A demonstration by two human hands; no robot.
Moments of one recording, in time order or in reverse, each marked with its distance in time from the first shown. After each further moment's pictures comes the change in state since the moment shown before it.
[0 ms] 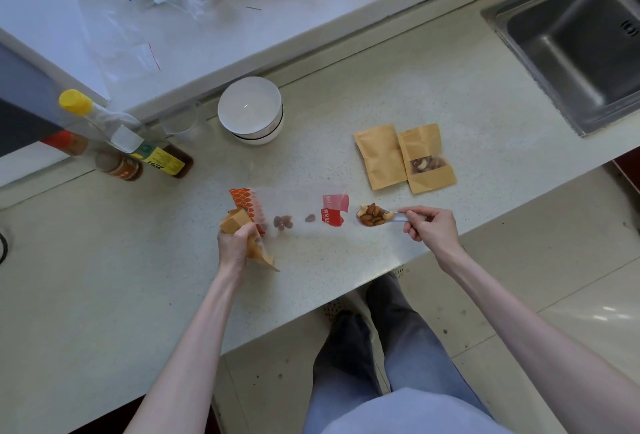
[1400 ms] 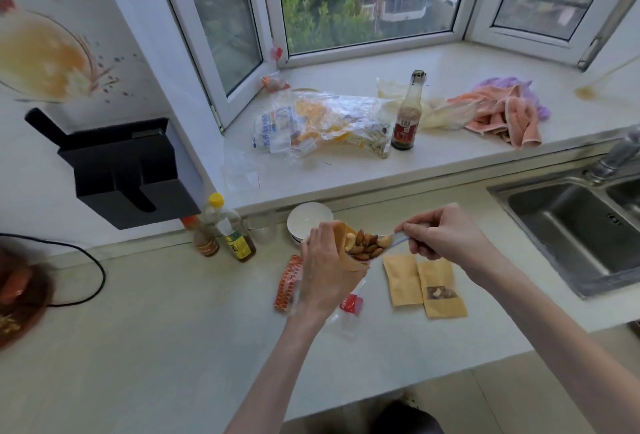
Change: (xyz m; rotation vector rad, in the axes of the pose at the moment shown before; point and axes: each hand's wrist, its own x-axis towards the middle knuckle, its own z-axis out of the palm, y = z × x) left_hand -0.137 0.179 0.056 0.438 0.233 0.990; right_hand -0.135 -0.283 -0.012 -0.301 -0.274 -0.429
